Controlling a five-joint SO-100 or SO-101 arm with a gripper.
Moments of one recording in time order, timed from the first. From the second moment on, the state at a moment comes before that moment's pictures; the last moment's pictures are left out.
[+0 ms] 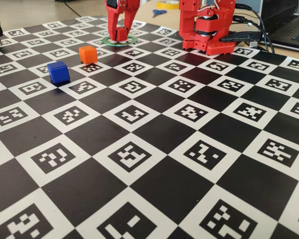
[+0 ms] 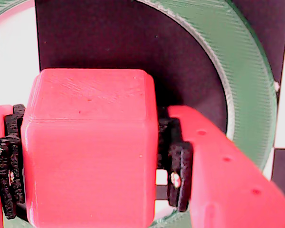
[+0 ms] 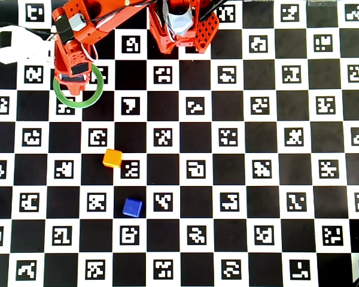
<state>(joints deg) 70.1 94.2 126.3 47.7 -70.0</state>
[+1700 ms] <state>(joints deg) 68.4 96.7 105.6 74.1 -64.0</state>
